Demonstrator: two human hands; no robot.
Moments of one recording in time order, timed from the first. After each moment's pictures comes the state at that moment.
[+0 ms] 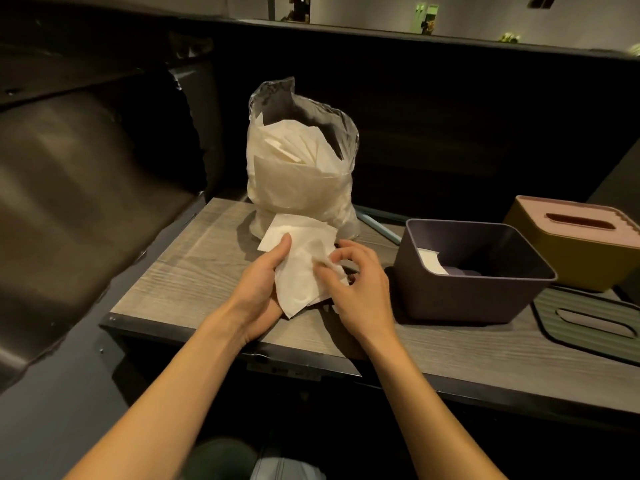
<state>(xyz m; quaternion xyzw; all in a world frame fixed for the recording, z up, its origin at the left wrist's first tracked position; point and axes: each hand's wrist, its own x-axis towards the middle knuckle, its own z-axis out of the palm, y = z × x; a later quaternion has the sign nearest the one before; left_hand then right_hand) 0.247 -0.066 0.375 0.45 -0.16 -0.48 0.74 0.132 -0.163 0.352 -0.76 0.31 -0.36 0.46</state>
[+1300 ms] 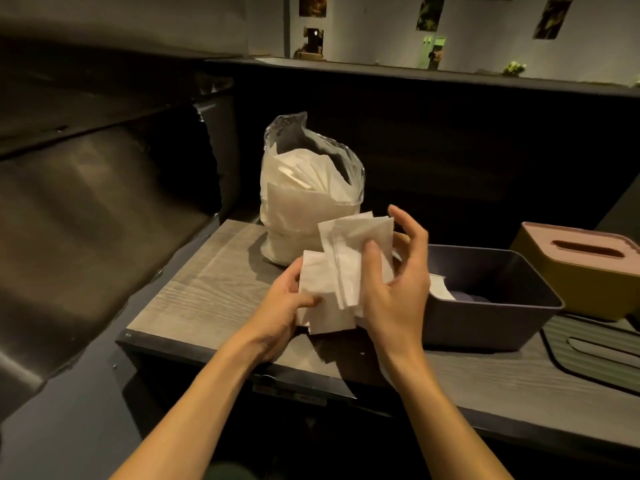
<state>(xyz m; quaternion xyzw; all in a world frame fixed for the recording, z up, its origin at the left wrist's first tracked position) 0.241 -0.068 0.371 0.56 -0.30 -0.38 0.67 0.118 -0.156 0.402 -0.67 0.21 -0.55 0.46</state>
